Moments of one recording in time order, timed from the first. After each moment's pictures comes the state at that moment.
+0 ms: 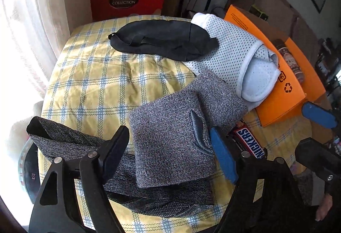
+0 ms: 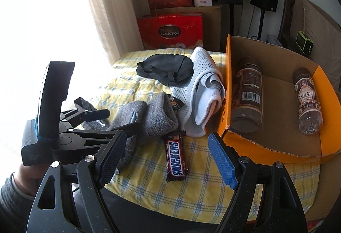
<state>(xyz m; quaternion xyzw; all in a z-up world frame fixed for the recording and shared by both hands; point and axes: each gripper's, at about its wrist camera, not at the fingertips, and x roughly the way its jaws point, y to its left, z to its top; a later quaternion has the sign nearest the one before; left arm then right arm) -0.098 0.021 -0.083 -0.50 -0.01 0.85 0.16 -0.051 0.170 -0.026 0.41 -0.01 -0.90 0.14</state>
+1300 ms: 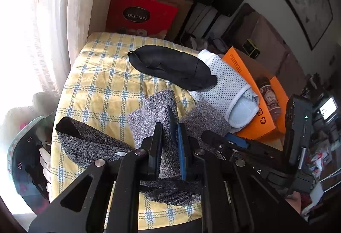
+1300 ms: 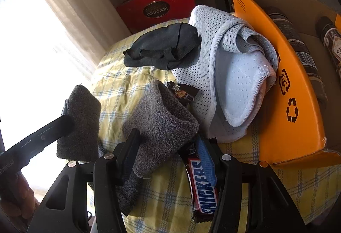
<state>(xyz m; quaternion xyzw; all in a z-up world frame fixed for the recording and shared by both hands) -0.095 -0.043 -0.044 -0.46 -0.13 0.86 0.18 -0.113 0.153 -0.092 0.48 -0.13 -0.86 0.12</state>
